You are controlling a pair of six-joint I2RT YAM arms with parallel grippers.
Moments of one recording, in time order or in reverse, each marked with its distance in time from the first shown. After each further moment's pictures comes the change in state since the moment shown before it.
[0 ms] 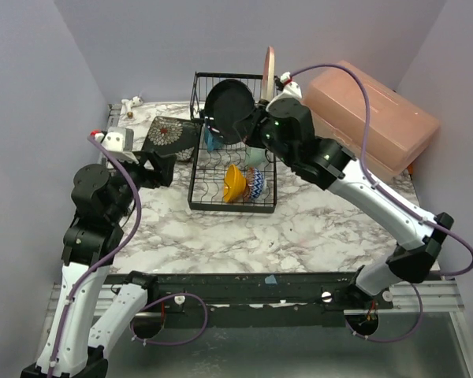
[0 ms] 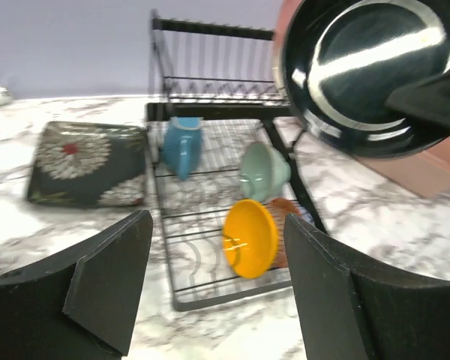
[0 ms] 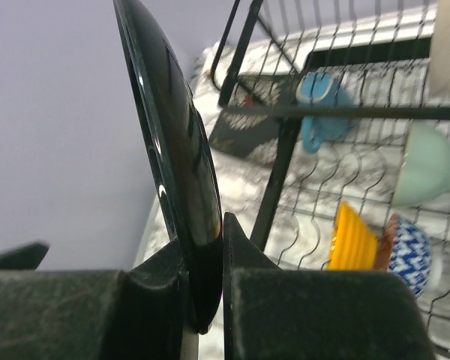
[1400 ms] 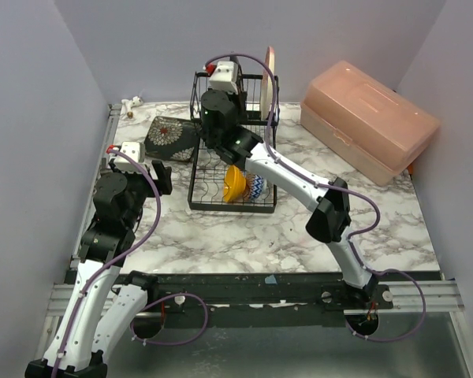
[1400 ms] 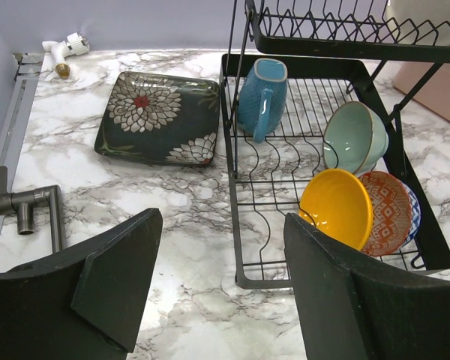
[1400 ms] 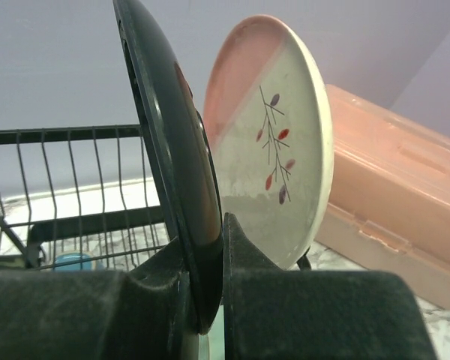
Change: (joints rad) left arm -0.011 -0.088 -0.270 0.087 -0.235 0.125; right arm 0.051 0.746 0.621 0.517 0.979 -1.049
